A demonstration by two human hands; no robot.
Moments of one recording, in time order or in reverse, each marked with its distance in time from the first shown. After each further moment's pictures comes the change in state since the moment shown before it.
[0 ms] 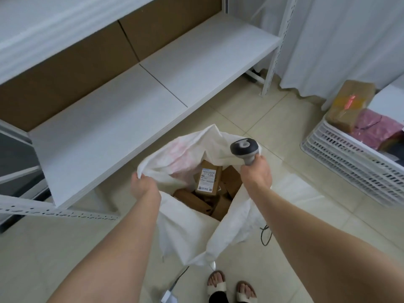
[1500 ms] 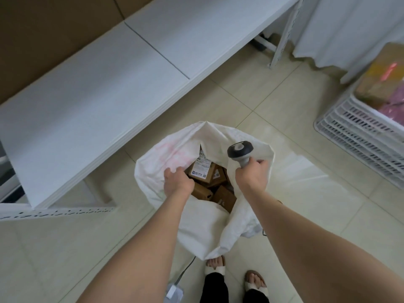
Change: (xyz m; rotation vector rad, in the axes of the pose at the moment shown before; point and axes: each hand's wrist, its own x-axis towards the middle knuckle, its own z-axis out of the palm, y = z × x) left_hand 0.039 -0.073 0.087 1.020 -0.579 0.309; right_hand 0.030 0.027 0.121 -0.187 -0.183 0.098
